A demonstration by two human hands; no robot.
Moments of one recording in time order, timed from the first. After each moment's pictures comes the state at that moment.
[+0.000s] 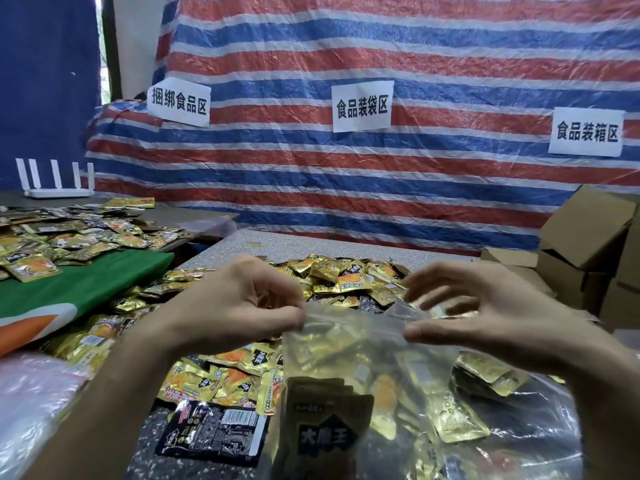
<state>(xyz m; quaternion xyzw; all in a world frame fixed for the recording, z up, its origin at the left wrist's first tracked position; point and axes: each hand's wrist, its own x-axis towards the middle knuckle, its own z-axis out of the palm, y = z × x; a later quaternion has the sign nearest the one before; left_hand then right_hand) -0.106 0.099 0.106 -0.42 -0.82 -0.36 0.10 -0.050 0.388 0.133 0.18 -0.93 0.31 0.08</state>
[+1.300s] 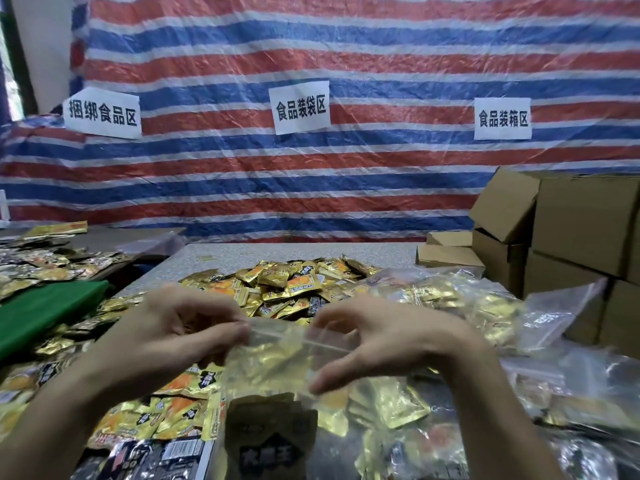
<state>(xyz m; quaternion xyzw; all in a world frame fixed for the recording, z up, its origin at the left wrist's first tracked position) -0.108 0.117 0.095 -0.45 -0.78 -0.42 0.12 -0.067 0.382 0.112 0.18 -0.94 0.27 -0.09</state>
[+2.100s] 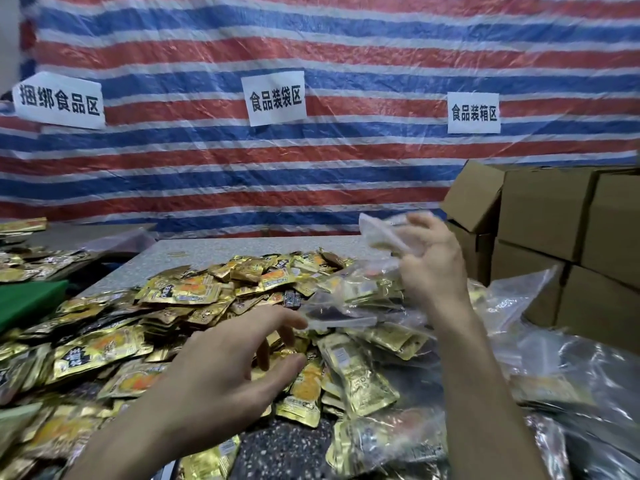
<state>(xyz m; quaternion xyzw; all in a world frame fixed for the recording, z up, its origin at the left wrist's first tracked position) -0.088 0.186 0.057 -0.43 -0.84 -0.30 0.16 -0.099 0.460 0.092 -0.11 -0.83 0.37 0.41</state>
